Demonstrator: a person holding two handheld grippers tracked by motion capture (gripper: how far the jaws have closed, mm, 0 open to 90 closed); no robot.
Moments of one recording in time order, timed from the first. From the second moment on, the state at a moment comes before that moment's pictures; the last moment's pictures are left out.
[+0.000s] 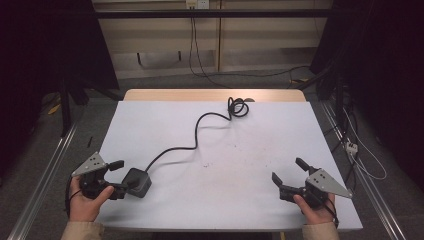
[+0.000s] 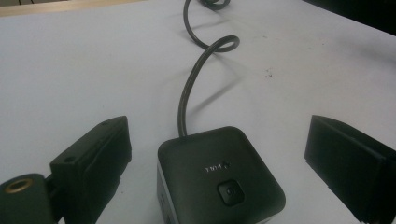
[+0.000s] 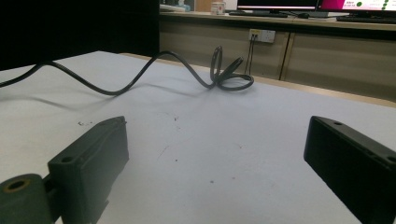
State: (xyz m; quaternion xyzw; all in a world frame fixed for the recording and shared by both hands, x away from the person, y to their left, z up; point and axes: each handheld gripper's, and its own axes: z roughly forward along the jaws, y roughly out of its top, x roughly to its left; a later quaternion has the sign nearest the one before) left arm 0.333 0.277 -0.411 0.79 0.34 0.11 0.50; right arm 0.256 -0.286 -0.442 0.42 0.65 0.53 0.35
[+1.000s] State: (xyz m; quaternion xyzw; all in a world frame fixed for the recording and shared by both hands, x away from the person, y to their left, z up) left arm 0.337 0.260 -0.426 0.80 0.34 0.11 0.49; right arm 0.256 -0.286 -0.442 0.42 0.65 0.53 0.35
